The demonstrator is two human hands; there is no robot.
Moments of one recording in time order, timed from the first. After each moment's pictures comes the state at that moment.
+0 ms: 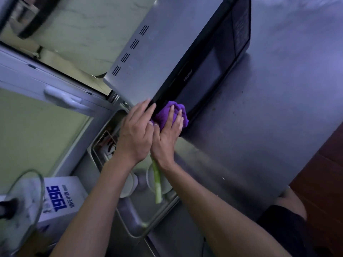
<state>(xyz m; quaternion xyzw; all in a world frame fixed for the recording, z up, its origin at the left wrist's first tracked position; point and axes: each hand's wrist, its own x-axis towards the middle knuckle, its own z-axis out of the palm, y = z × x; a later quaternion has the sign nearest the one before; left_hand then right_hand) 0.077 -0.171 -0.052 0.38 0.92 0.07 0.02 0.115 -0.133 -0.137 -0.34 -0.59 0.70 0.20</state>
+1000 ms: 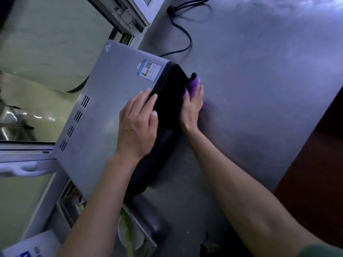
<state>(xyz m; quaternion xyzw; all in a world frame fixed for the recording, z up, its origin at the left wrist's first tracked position) -0.004 0.108 -0.057 0.44 0.90 0.04 -0.04 0.012 0.224 -0.189 -0.45 -0.49 0.71 0.22</state>
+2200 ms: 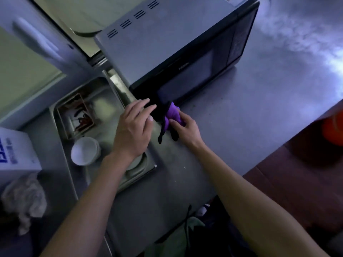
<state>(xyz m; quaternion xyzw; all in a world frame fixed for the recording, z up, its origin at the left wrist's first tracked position) 0.146 -0.169 -0.100 0.31 0.93 0.18 -0.08 0.189 -0.005 -0.195 -0.20 -0.69 0.69 0.00</state>
